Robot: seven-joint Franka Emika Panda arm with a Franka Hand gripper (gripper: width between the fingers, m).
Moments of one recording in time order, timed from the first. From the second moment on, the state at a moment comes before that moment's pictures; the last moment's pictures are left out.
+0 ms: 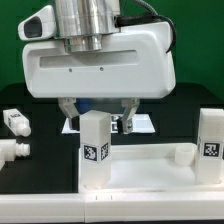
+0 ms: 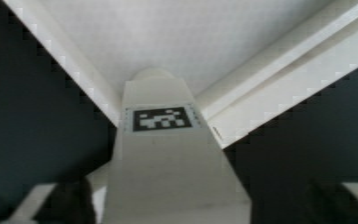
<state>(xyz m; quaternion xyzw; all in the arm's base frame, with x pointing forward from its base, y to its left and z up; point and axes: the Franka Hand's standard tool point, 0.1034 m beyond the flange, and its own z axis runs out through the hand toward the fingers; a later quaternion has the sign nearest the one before) 0.638 -0.044 0.110 -0.96 0.28 -0.04 0.06</state>
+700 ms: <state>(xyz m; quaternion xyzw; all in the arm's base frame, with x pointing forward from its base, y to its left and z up) 0.632 -0.052 0.107 -0.74 0.67 0.00 0.09</state>
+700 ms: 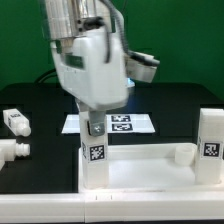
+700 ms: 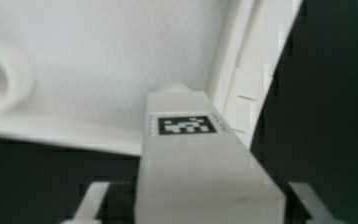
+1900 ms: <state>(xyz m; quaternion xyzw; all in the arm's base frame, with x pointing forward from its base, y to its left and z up) 0.629 -0.050 0.106 -0.92 0.38 -0.03 0.08</state>
